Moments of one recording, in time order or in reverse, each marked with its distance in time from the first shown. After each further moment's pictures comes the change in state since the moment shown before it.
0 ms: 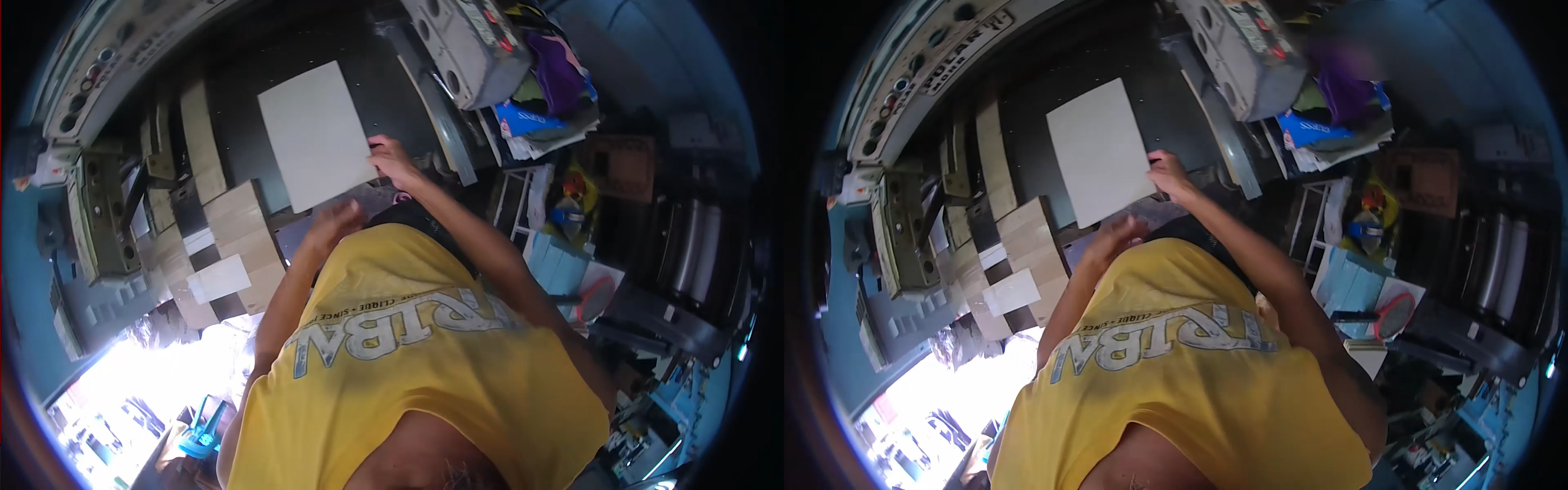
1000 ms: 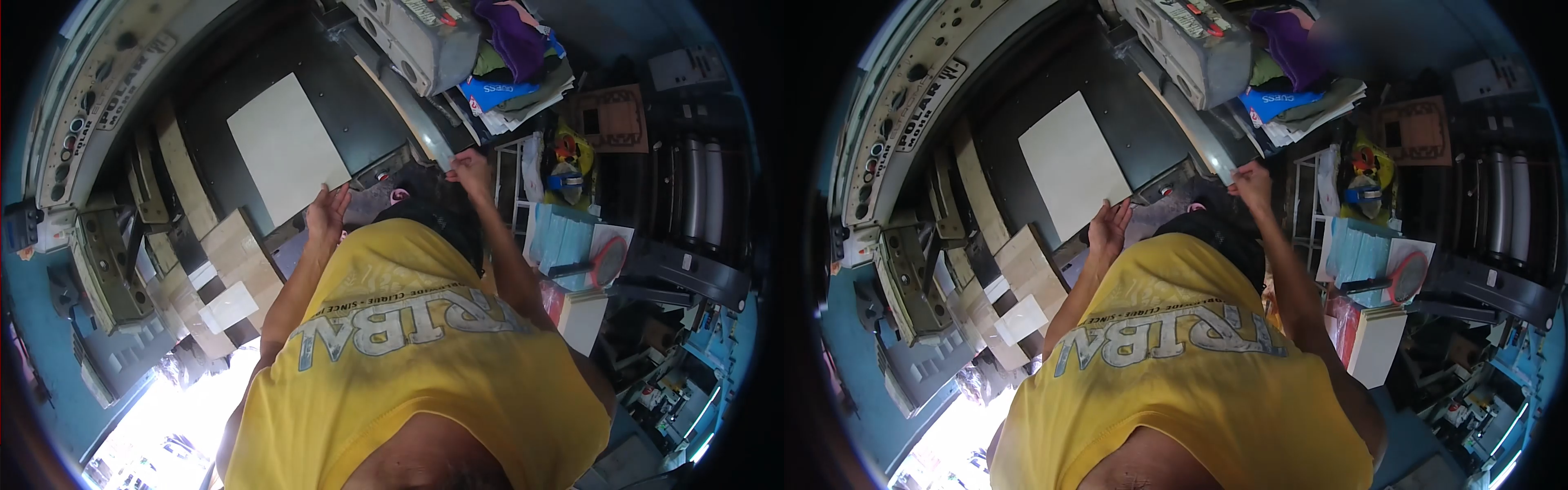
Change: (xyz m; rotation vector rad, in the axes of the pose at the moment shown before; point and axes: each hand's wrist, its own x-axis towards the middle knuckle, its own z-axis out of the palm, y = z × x) left_hand 0.062 -0.001 0.018 -0.490 0.119 0.207; right_hand -0.103 0.043 -0.178 -0.057 0.617 -0.004
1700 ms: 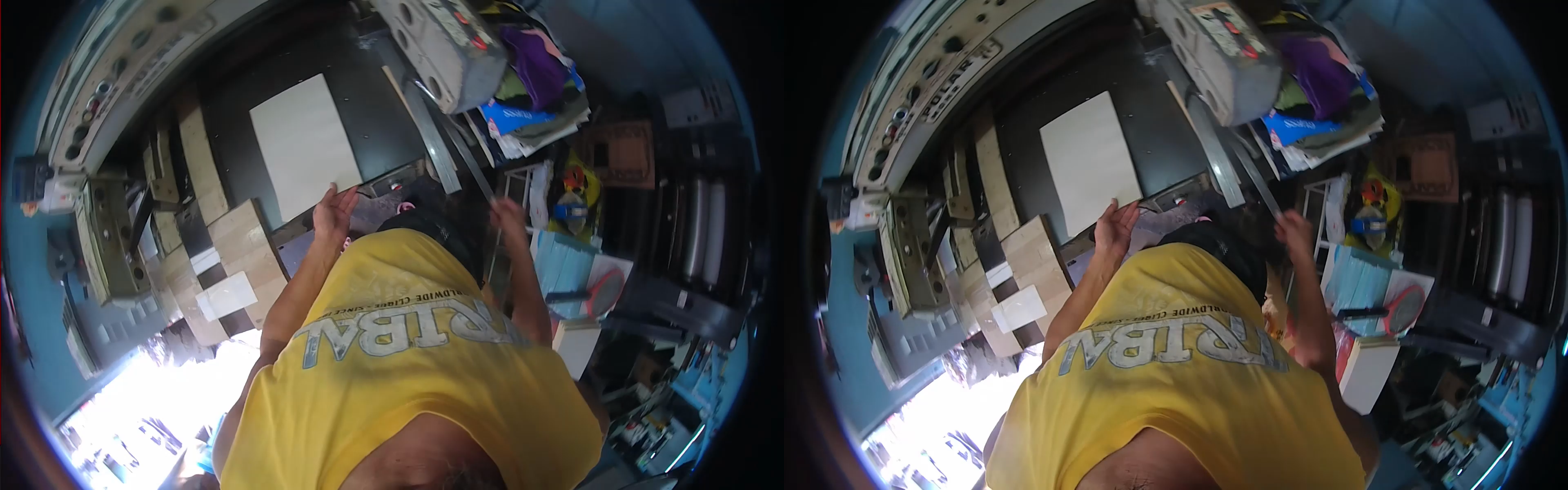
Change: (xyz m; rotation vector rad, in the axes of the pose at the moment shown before) left_hand 0.007 0.006 -0.008 -0.056 0.016 0.039; right_hand -0.046 0.011 -0.087 -0.045 -0.049 0.175
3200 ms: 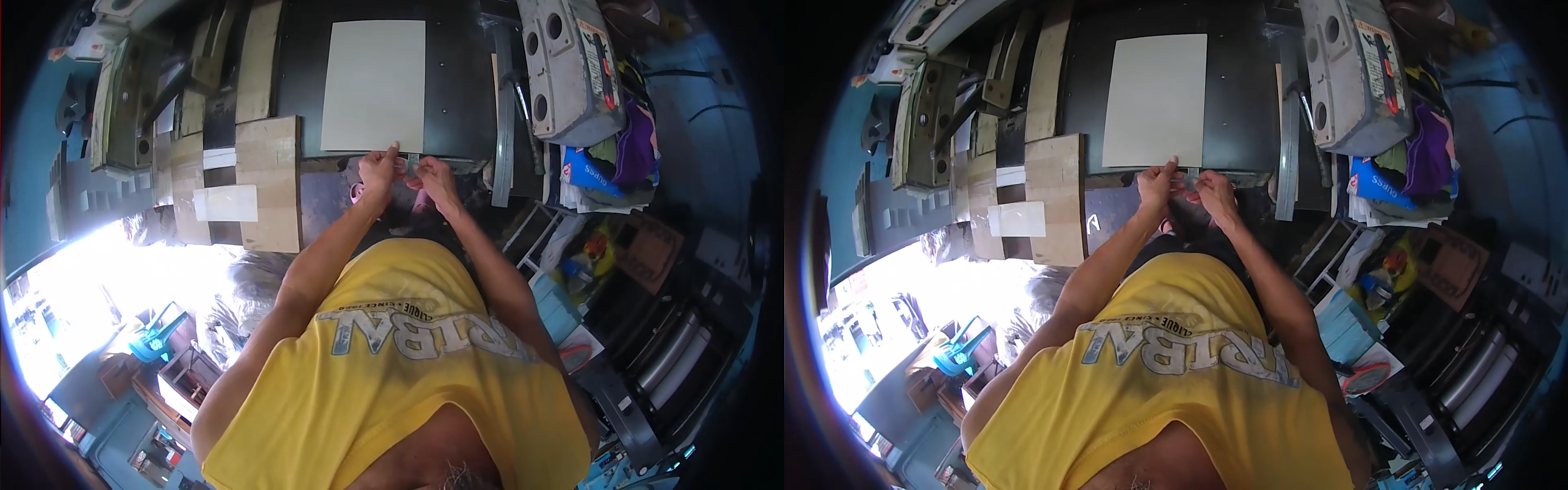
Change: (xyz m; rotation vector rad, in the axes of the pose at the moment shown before) left_hand 0.000 -0.020 0.020 0.444 0.478 0.197; right_hand 0.009 -0.034 0.270 -0.117 -0.735 -0.021
